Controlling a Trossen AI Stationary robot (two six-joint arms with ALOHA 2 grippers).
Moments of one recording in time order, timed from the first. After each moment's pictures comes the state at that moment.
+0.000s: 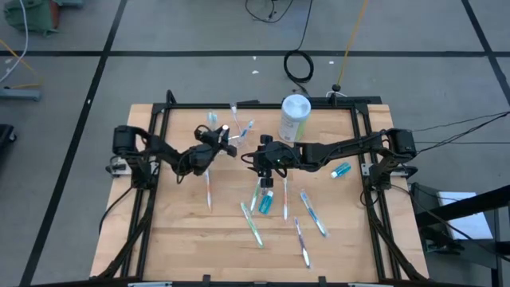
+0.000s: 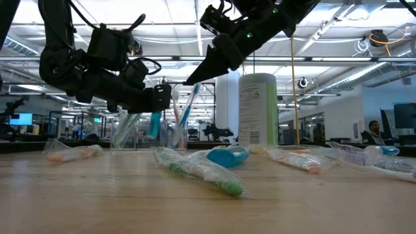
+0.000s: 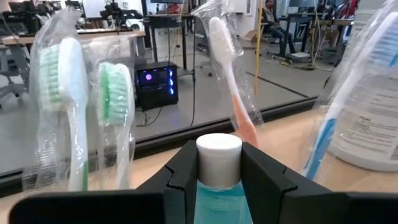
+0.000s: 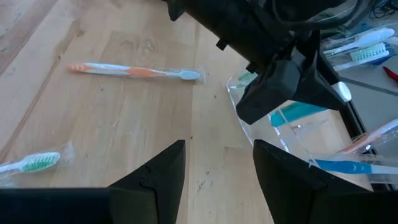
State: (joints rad) left arm 0.17 1.78 0.40 1.23 -0.90 -0.14; right arm -0.03 1.73 1.14 0.04 0.13 -0.25
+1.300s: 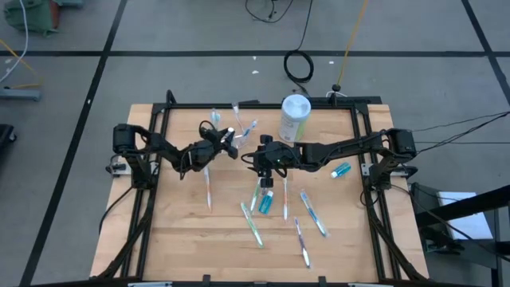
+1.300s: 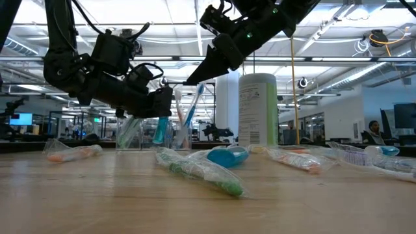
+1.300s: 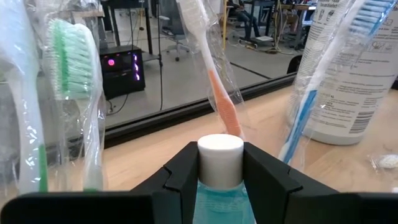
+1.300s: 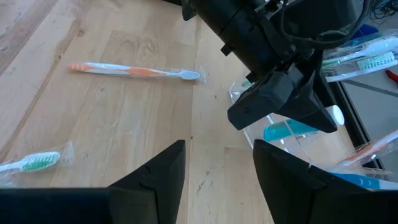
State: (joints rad) left arm 0.23 1.78 0.40 1.16 -0.66 -0.19; right arm -0.03 1.73 1.14 0.04 0.13 -0.26
